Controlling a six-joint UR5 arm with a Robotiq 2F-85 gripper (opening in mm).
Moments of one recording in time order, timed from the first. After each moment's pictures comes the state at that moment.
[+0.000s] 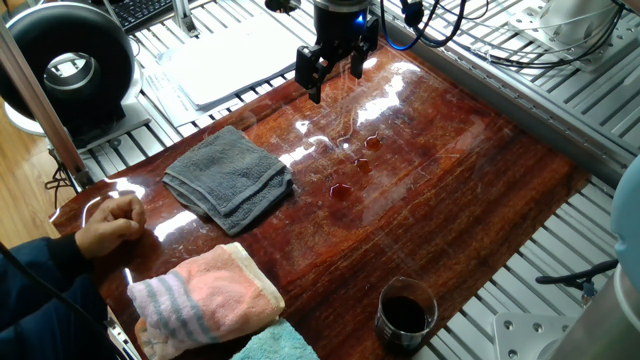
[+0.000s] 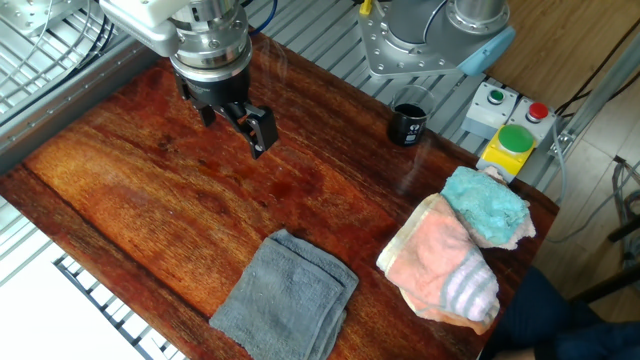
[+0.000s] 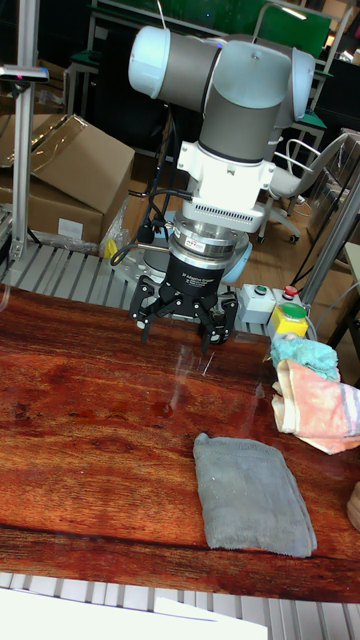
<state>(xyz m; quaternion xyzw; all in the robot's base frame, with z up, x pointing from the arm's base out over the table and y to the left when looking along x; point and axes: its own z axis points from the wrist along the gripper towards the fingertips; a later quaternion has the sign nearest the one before) 0.544 0.002 0.190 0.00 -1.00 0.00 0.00</state>
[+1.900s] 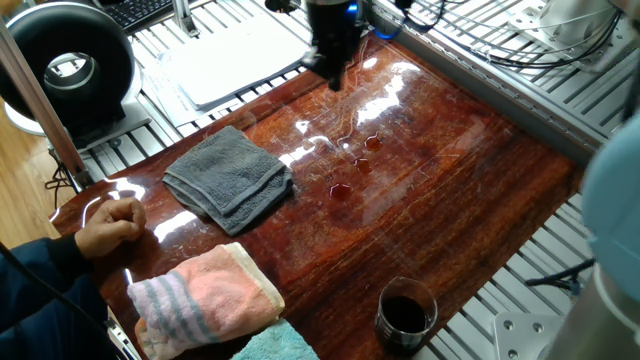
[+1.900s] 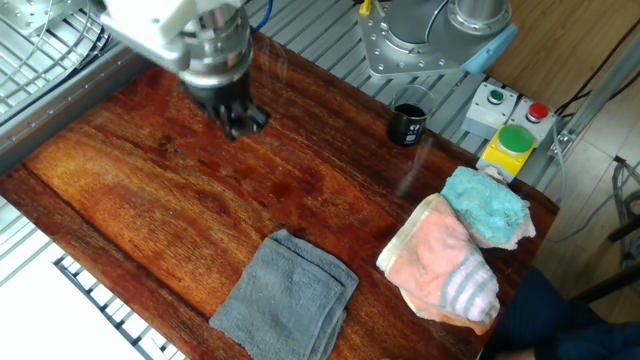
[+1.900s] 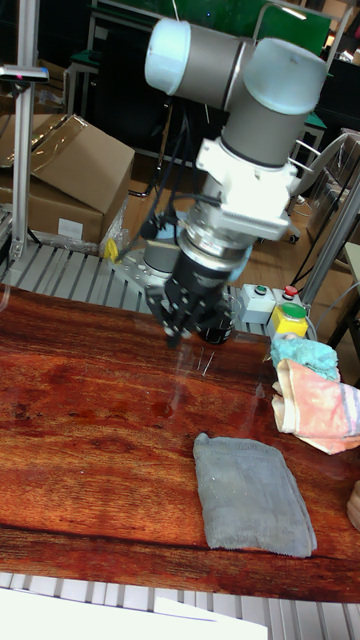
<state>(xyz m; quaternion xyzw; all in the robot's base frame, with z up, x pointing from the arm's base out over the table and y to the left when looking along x) 0.561 0.016 0.198 0.06 -1.00 0.02 0.02</state>
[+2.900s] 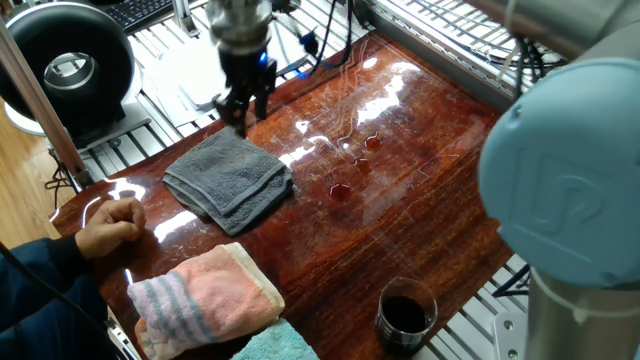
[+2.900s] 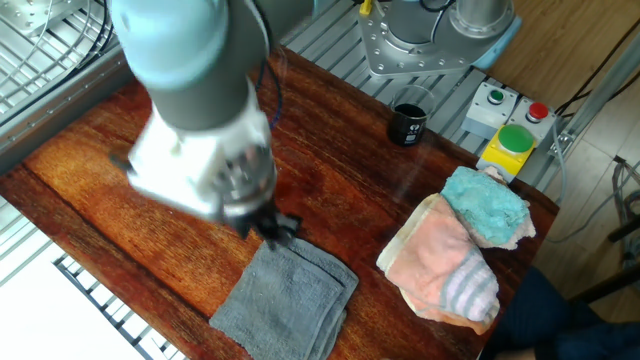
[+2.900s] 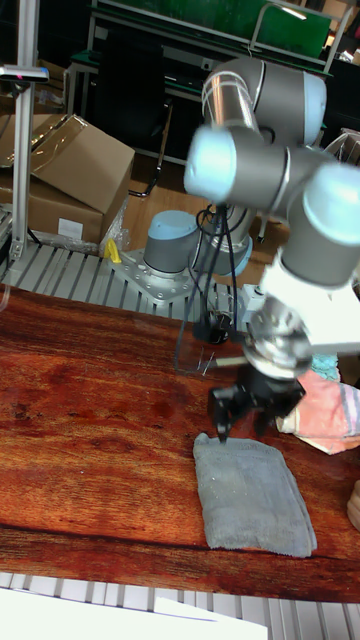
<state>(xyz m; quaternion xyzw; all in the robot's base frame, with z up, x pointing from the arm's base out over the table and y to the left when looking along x) 0.628 0.133 0.108 0.17 -0.99 -0.03 0.02</state>
